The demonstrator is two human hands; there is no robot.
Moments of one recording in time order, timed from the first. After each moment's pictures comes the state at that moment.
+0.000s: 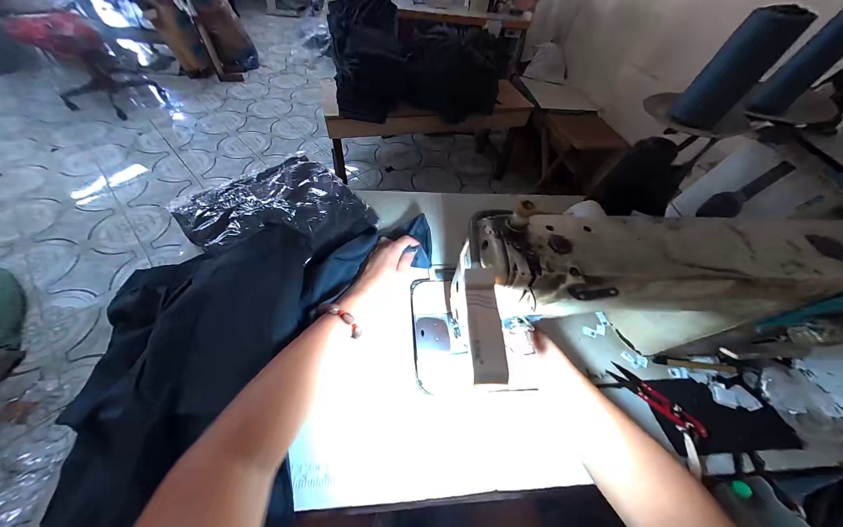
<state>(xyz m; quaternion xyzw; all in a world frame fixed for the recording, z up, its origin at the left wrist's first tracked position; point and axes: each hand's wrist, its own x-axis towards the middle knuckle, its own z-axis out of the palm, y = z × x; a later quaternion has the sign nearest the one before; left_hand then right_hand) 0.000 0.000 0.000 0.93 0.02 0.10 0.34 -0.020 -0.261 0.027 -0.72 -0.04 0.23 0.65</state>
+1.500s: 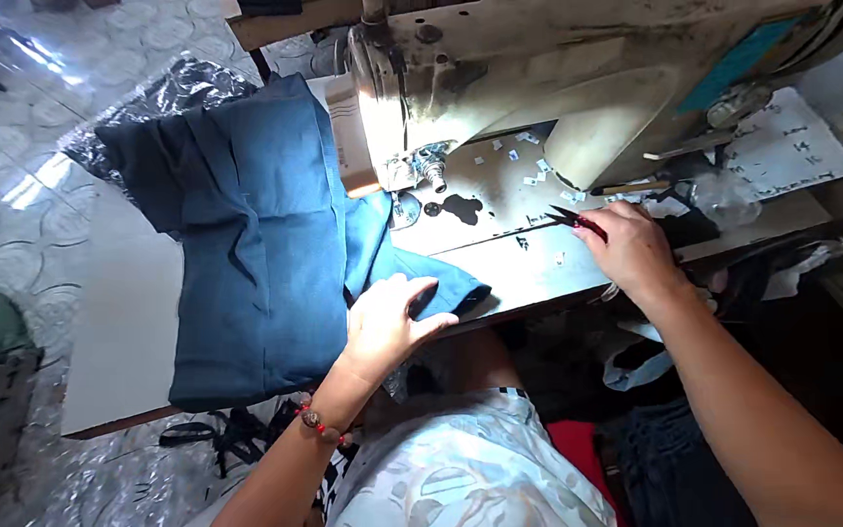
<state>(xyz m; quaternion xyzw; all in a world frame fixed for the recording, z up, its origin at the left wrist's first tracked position) -0.190 -0.152 -0.035 0.96 -0.07 0.11 0.25 -0.029 -0.482 -0.029 -0.96 -0.21 -0.10 0.17</state>
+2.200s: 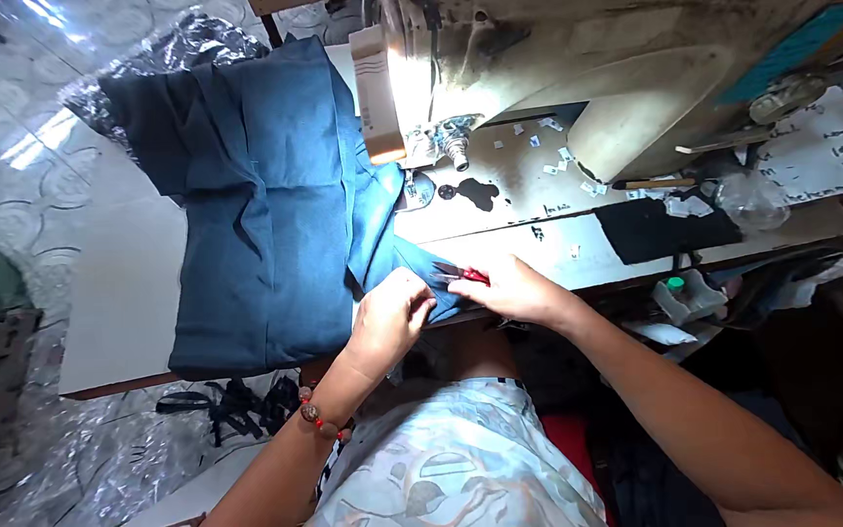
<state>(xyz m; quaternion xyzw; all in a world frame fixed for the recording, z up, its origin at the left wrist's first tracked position) -0.209 -0.150 -0.048 0.93 -0.07 0.14 0.33 -0.102 -0.346 -0.010 -0.84 -0.34 0.22 0.37</state>
